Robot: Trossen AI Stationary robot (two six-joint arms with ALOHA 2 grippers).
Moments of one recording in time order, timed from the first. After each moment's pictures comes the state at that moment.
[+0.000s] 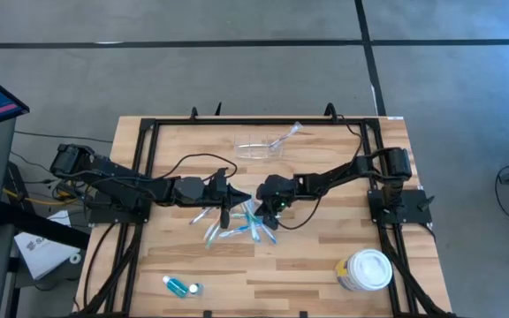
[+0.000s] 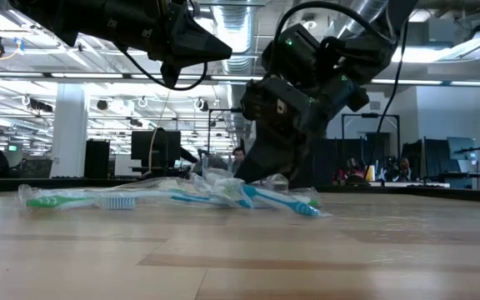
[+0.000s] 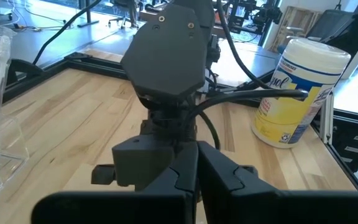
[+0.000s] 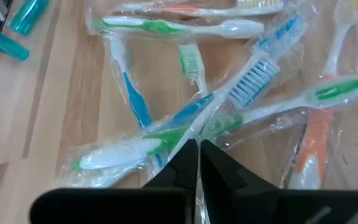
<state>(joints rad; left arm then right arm) -0.15 1.38 0.60 0.58 -0.27 -0.23 -0.01 1.92 0.96 0.22 -0.24 0.34</state>
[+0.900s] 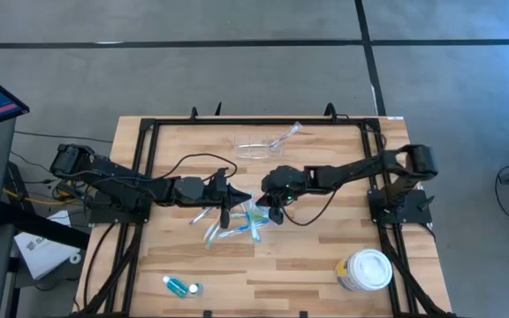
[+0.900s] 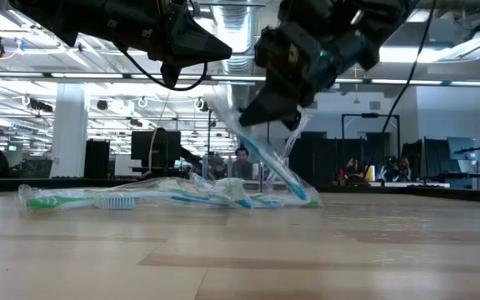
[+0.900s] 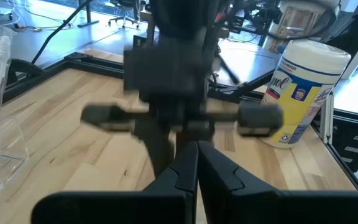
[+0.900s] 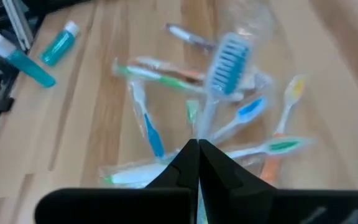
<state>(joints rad) -0.15 1.38 0.60 0.58 -0.27 -0.23 0.00 1.70 0.96 0.09 -0.14 0.23</state>
